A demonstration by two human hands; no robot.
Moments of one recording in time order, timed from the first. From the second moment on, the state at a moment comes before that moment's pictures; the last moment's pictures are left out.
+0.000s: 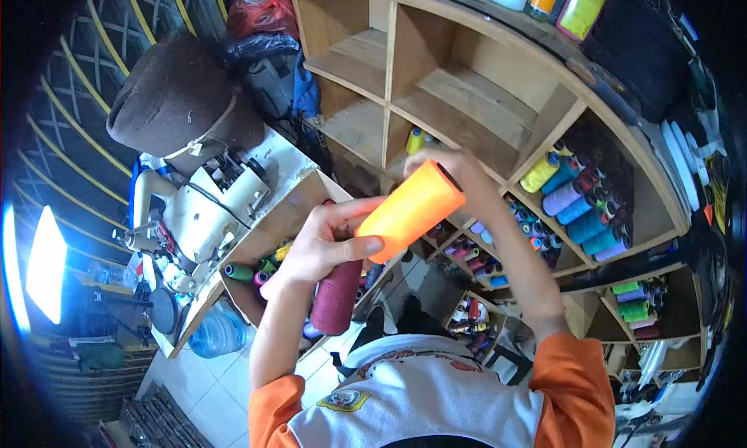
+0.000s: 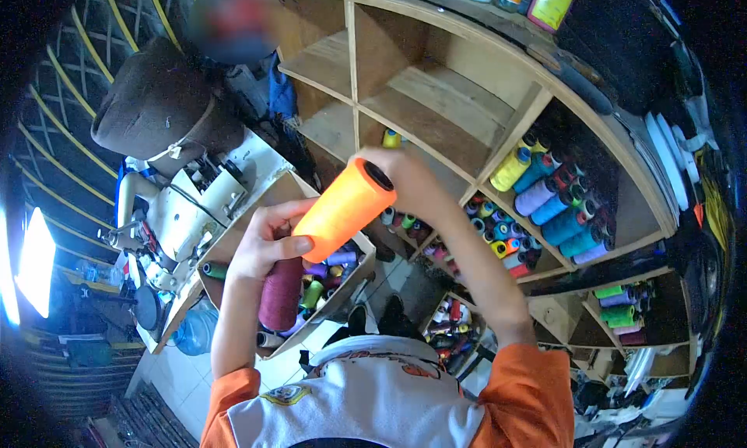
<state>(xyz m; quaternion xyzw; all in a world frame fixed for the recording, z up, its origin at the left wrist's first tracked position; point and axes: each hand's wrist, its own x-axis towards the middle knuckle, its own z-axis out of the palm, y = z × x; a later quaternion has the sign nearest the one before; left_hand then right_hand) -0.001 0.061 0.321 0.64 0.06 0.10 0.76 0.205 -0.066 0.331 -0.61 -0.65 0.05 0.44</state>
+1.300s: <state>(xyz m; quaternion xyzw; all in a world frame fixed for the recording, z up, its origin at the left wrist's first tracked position) 0.028 -0.005 0.227 0.44 0.17 0.16 0.86 0.127 -0.131 0.211 -0.49 -0.19 0.51 0.68</state>
